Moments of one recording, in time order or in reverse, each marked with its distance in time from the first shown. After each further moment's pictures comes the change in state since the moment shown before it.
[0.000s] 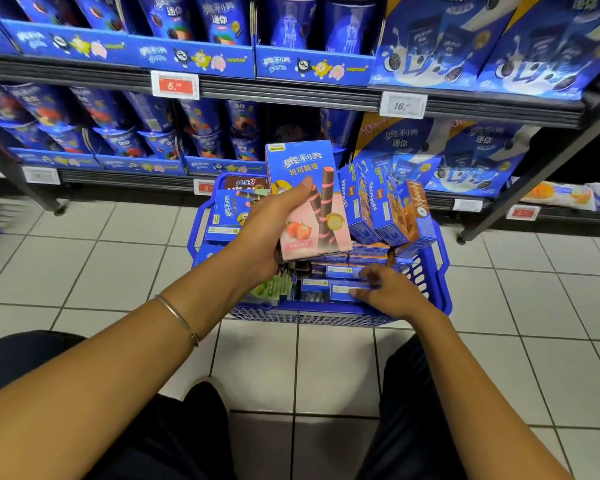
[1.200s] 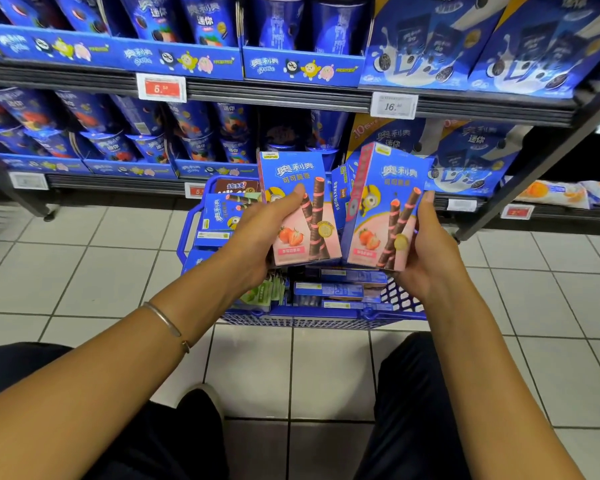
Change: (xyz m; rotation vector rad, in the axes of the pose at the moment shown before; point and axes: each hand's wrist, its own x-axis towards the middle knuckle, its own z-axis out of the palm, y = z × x) left_hand 0.011 -0.005 0.002 0.111 0.097 -0.027; right_hand -0.038 -0.069 -0.075 1.812 0.184 0.077
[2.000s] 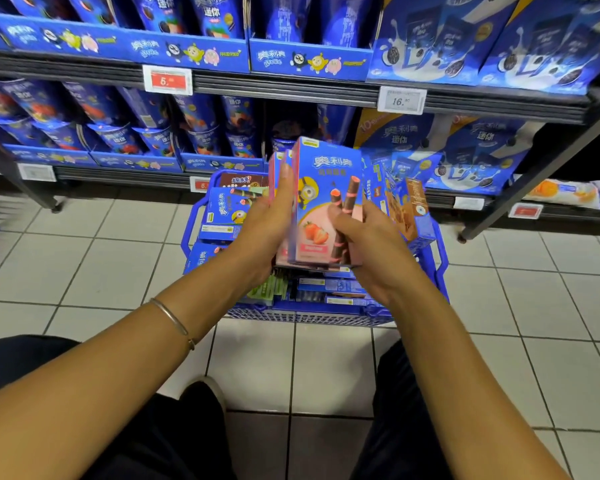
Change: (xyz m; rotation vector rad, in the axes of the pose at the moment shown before) left_hand -0.003 -0.003 0.009 0.082 0.130 0.075; right_hand -0.034 0.040 0.042 -0.591 -0.222 -0.145
